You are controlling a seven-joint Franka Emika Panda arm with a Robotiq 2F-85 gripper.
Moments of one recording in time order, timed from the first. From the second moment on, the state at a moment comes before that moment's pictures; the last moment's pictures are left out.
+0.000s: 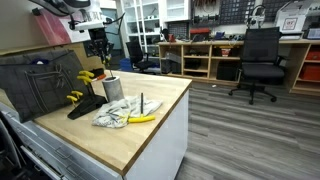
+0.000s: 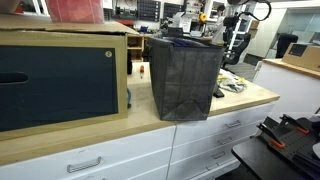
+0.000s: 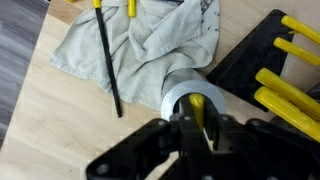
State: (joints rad) arm -0.07 0.41 -0.03 -1.53 -0.09 1.90 -0.52
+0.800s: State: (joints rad) arm -0.11 -0.15 -0.07 -2.02 -0.08 2.01 -0.61
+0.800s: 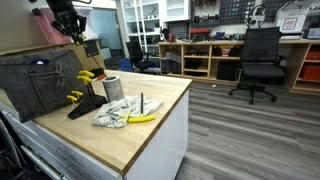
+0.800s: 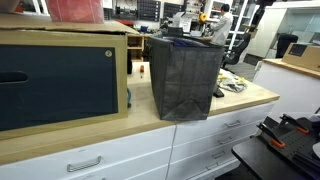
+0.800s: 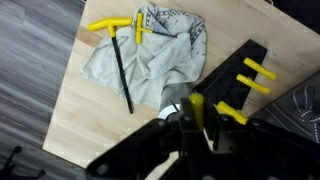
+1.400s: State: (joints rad) arm -0.06 -0.30 -0.13 -2.01 -0.07 1.80 -0.68
